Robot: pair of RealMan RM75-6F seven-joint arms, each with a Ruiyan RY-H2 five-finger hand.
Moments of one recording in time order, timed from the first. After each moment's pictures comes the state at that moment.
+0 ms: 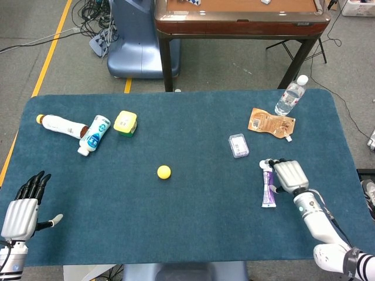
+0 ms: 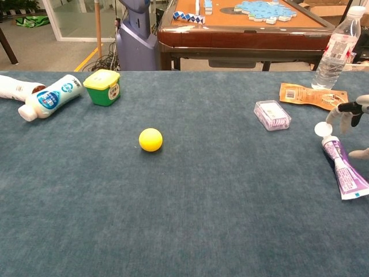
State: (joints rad) left arm -0.10 -1.18 -0.06 -1.70 1.46 1.50 0.13; right arm 0.50 -1.29 0.12 -1.50 -1.11 0.91 -0.39
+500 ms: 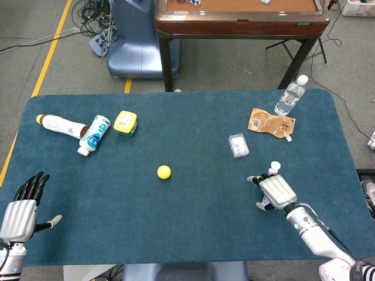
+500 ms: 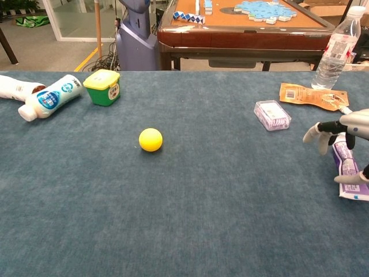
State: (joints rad) left arm -0.09 -1.18 -0.05 -1.70 1.47 1.50 0.12; right arm 0.47 -1.26 0.01 -1.58 -1.38 0.96 -0.24
